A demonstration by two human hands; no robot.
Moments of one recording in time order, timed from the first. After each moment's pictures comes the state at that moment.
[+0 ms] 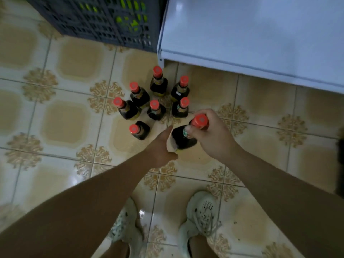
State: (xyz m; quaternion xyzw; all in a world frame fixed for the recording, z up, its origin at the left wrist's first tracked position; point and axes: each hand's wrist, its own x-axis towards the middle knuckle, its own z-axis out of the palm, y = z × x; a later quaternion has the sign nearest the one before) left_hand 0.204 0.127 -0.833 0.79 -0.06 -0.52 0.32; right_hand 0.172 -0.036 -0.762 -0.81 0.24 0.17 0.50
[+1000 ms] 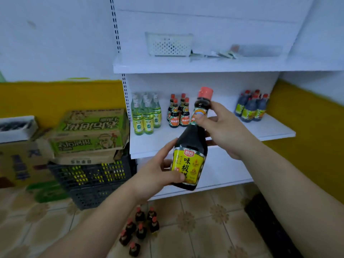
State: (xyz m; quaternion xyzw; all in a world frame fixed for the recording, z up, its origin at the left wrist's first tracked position) left_hand 0.101 0.138 -0.101 0.57 -0.32 -0.42 0.63; right_hand 0.012 -0.030 -0.012 -0.77 0.18 -0.20 0.57
